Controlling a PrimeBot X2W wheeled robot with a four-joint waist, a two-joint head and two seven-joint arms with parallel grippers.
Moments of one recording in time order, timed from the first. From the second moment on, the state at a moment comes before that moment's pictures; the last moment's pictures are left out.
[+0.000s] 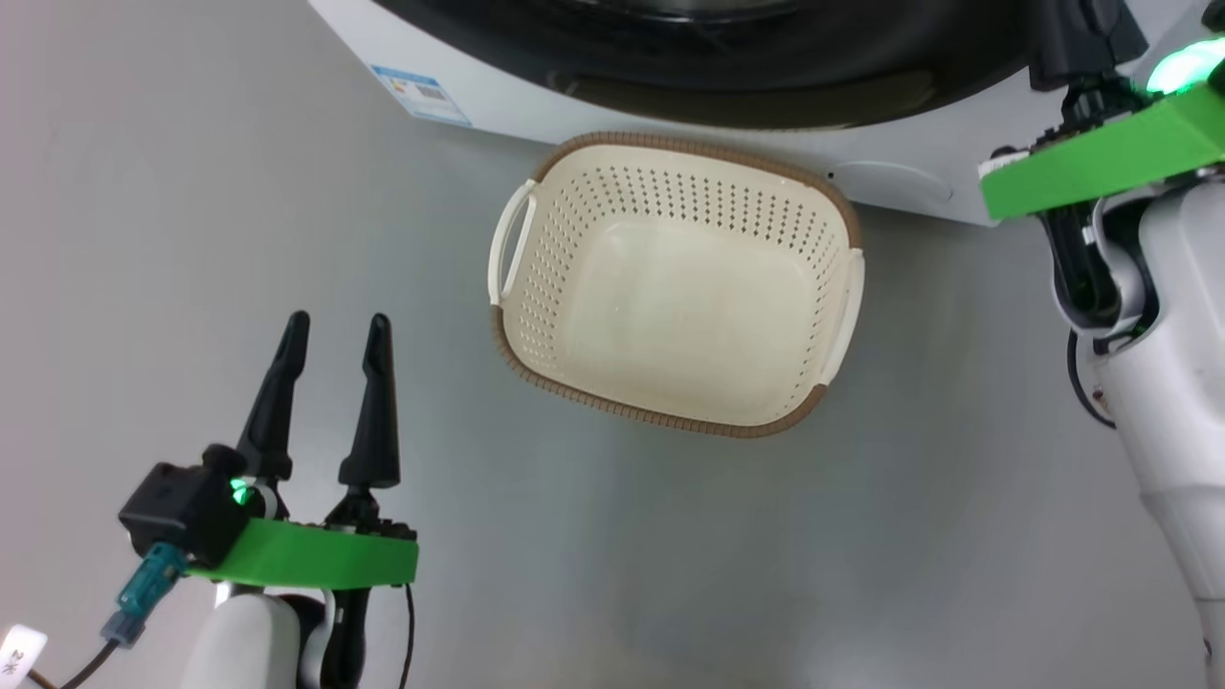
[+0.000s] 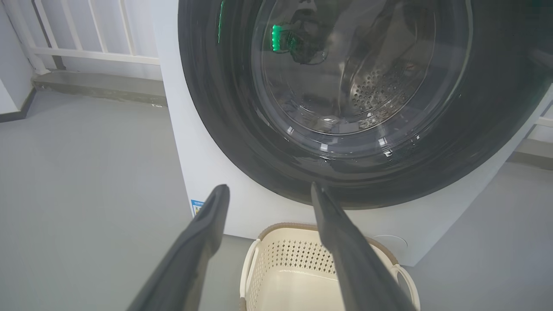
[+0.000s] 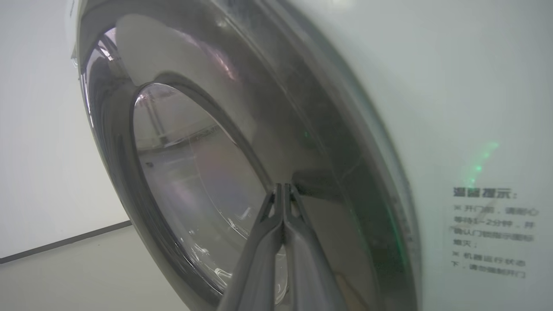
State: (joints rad) left arm -0.31 0.04 -0.11 0.18 -0.33 -0.13 -0.26; right arm -0.86 -0.27 0.27 0.39 0.50 0.14 -0.26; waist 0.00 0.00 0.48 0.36
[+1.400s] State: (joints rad) left arm -0.08 0.16 0.00 0.21 -0.32 -0.13 -0.26; right arm -0.28 -0.20 0.17 0.30 0.50 0.13 -0.26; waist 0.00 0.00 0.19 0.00
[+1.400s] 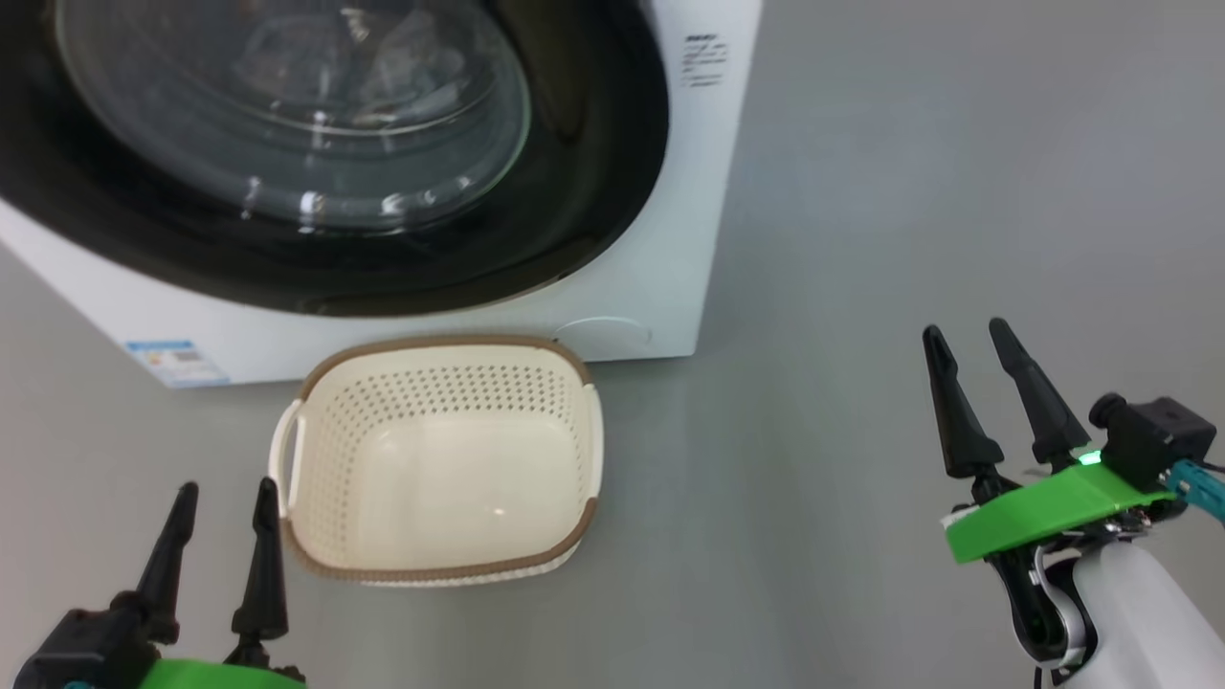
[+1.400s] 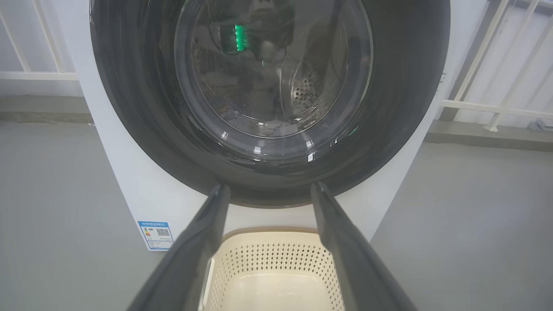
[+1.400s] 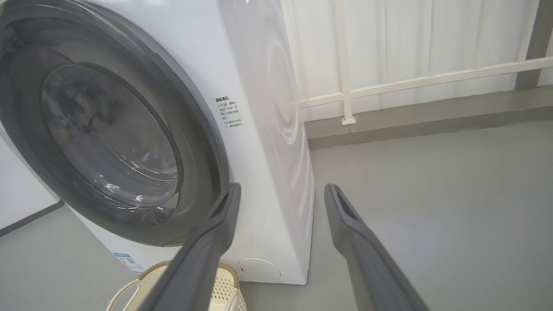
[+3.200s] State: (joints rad) left arm 0.01 0.17 0.06 0.20 -0.30 -0.13 -0.26; right arm -0.15 -0.18 0.10 0.26 0.48 0.13 -0.26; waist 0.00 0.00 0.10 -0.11
